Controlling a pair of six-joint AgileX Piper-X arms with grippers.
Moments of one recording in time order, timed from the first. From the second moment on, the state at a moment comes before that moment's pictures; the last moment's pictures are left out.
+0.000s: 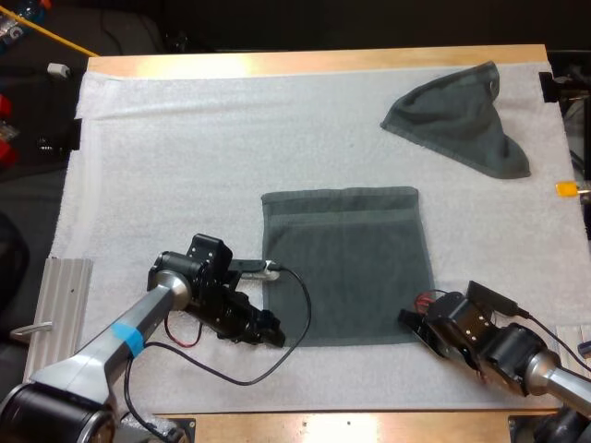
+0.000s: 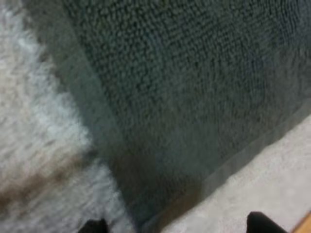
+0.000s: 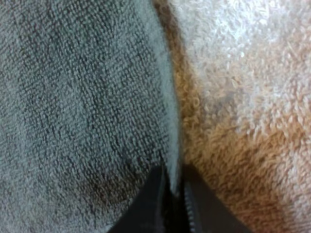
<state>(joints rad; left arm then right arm) -0.30 1.47 -0.61 0.85 0.68 -1.78 0.77 1.10 -0.35 0.45 0.12 -0.72</state>
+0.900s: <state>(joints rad) -0.32 1.50 -0.61 0.94 0.71 -1.69 0.77 1.08 -0.38 0.53 0.03 -0.78</state>
